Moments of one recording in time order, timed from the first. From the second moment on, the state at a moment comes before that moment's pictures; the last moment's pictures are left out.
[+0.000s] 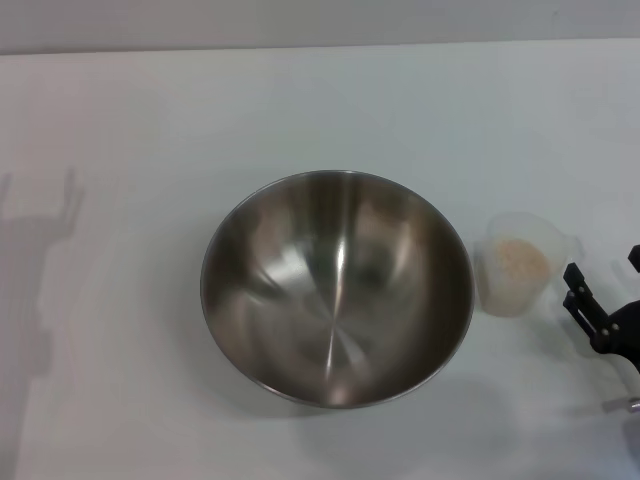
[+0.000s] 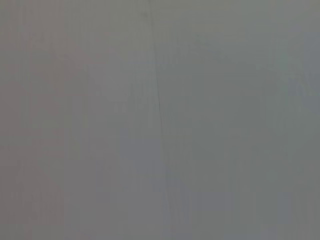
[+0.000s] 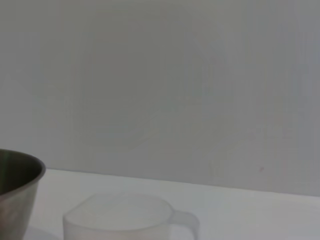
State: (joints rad) left arm -0.09 -2.07 -1.12 -0.60 2.52 1.23 0.16; right arm 0.15 2.09 -0.15 0.23 -1.54 -1.42 -0.02
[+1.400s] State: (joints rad) left arm -0.08 -2.07 -1.11 -0.59 2.52 1.27 0.16; right arm 0.18 2.08 -0.15 0.23 -1.53 -1.39 -0.02
